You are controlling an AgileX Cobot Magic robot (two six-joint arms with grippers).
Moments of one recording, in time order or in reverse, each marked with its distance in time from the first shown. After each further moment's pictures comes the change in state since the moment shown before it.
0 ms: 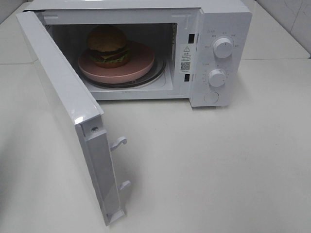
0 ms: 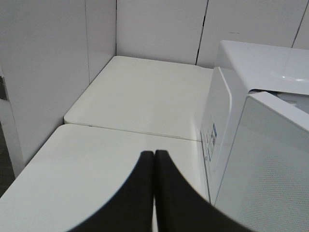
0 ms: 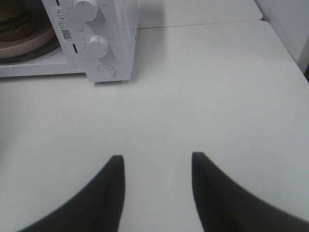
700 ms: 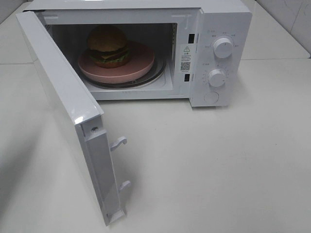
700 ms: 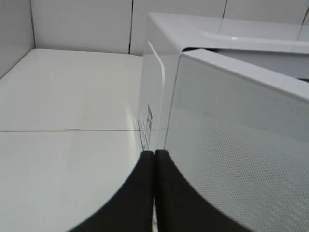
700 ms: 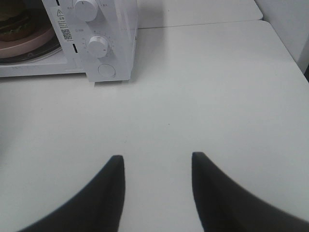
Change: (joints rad) left arm 0.000 0.531 0.063 0.537 -0.641 -0.412; right arm 0.000 0.000 0.000 0.000 0.000 0.000
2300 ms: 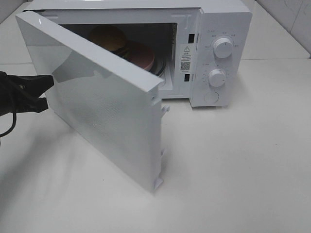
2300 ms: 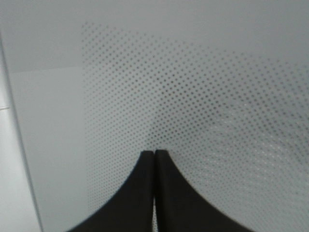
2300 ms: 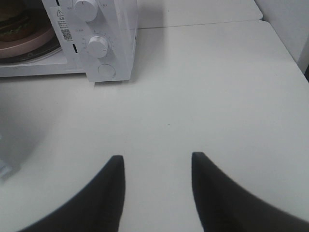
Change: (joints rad) left arm -0.066 0.539 -0.273 0.350 -0.207 -0.063; right arm 0.000 0.000 0.000 0.001 0.000 0.000
